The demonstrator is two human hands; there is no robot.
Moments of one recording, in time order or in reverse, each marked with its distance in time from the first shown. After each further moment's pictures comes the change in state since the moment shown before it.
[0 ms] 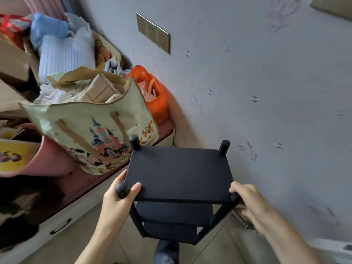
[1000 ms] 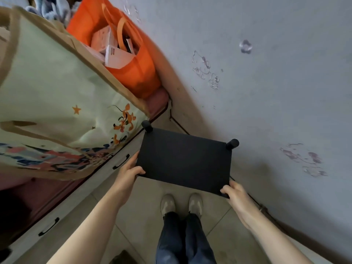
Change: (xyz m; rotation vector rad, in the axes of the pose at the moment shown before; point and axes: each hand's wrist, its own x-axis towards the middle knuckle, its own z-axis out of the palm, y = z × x) left_hand 0.286 -0.161 0.099 0.038 -0.238 -0.574; right_hand 0.297 0.096 0.041 0.003 0.006 0.230
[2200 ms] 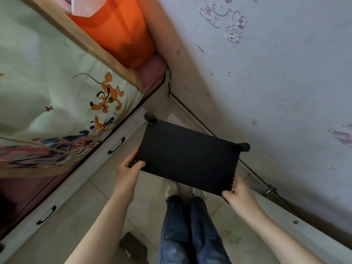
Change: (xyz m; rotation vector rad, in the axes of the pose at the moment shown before) left_hand 0.045 -0.067 0.014 -0.004 0.199 0.054; right_hand 0.035 0.051 0.024 -0.276 0.027 -0.004
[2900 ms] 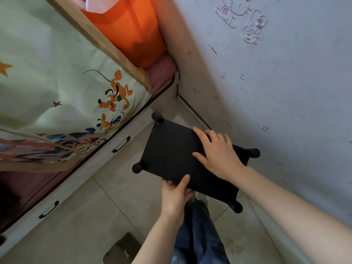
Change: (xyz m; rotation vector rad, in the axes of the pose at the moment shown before) left_hand -0.066 -0.029 0.098 -0.571 -0.010 -0.320; right_hand 0.071 -0.110 0.021 -0.908 0.045 -0.642
